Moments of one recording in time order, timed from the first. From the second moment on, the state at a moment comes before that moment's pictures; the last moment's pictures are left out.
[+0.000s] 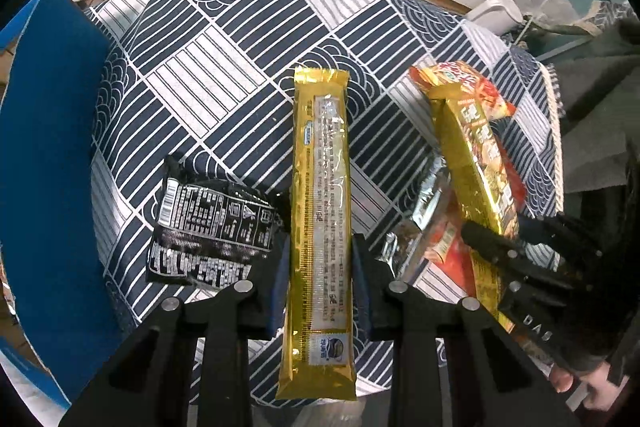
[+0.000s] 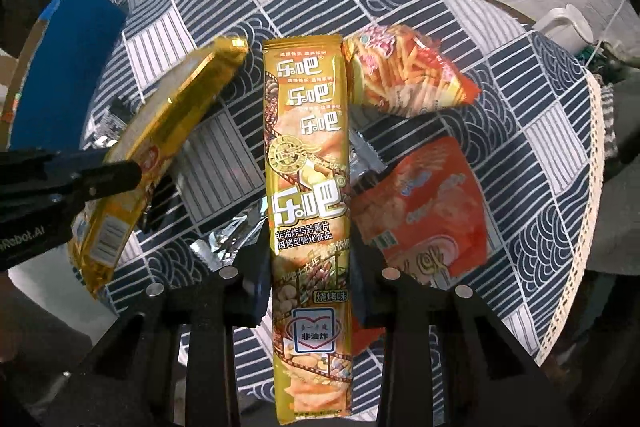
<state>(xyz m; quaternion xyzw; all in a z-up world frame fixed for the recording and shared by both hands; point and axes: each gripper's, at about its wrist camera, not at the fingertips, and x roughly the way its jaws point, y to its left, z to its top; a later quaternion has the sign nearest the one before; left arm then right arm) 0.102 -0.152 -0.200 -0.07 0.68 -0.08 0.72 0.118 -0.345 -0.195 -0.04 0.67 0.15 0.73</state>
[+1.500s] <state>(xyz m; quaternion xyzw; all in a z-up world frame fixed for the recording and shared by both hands) 0.038 -0.029 -0.061 -0.10 0.53 -0.07 0.84 0.098 -0.230 -0.059 -0.03 0.59 0.22 0.77</state>
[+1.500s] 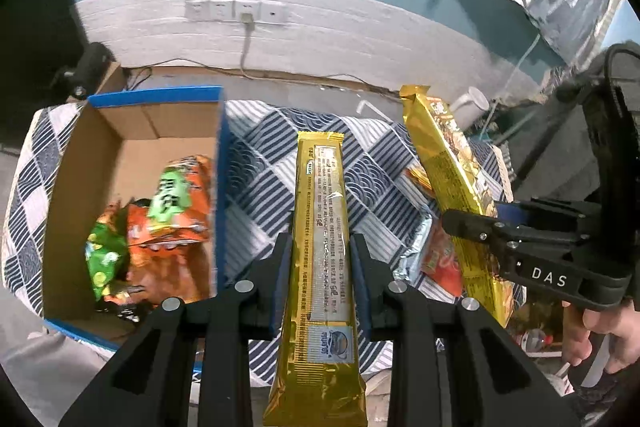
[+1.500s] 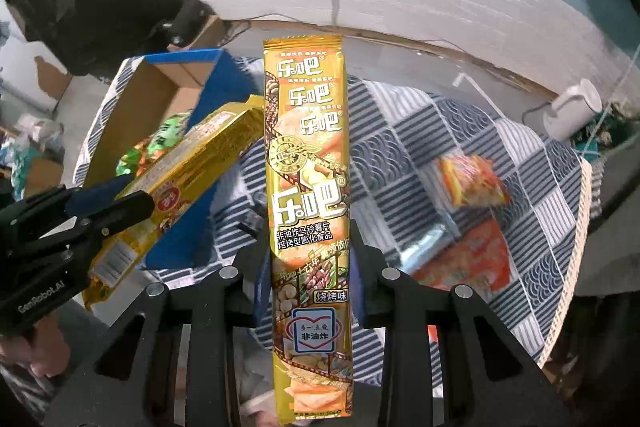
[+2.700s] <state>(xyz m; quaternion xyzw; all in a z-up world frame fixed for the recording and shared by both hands) 0.024 0.175 -0.107 -0.19 0.53 0.10 0.82 0.112 0.025 -0.093 -0.09 0.64 0.31 0.70</state>
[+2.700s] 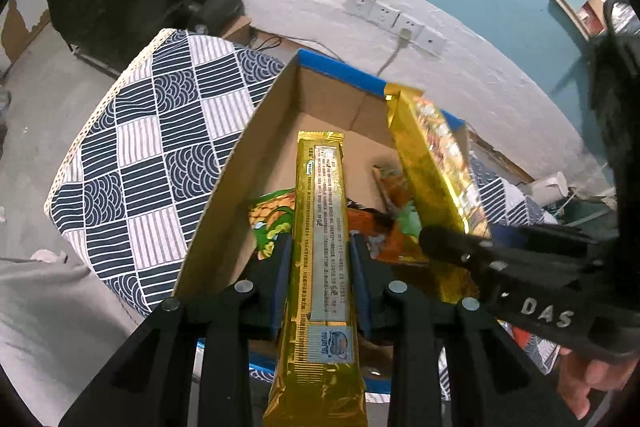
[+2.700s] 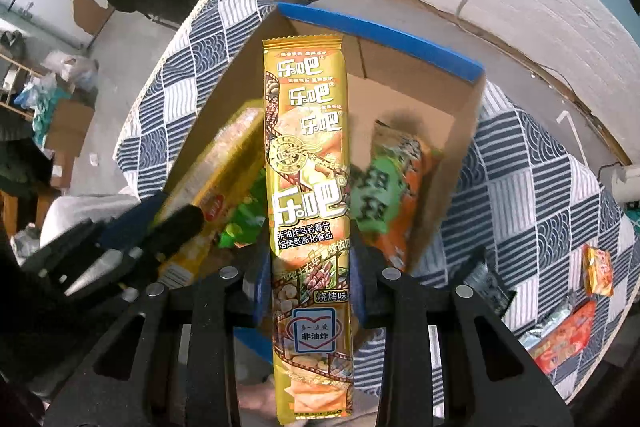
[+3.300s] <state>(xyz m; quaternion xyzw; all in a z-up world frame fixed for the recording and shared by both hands) 0.021 0.168 -0.097 -0.22 0.52 0.11 0.82 0.121 -0.002 -0.083 -0.10 0.62 0.27 0.73</state>
